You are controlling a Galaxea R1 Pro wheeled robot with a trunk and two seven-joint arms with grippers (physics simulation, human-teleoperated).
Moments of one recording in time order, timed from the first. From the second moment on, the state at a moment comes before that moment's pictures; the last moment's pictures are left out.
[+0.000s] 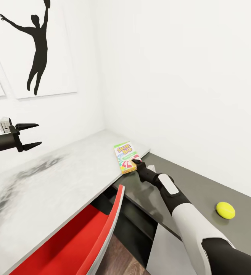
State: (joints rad) left arm -1.07 0.83 -0.35 -0.91 2.11 1.05 -0.01; right arm -0.90 0.15 0.01 -0.60 -1.25 0.44 -0.04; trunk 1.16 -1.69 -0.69
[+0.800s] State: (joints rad) left arm -1.07 0.83 -0.35 -0.90 2.11 1.05 -0.01; right arm -0.90 0.15 0.01 -0.62 -1.25 0.44 -0.03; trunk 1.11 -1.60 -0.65
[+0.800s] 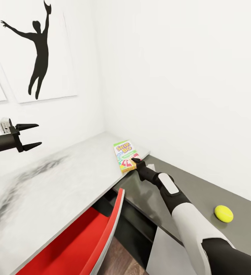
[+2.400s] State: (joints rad) left arm -1.07 0.83 -0.35 -0.89 2.11 1.05 -0.01; right arm -0.89 0.15 0.02 -0.71 -1.25 0.44 -0.04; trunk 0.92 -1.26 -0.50
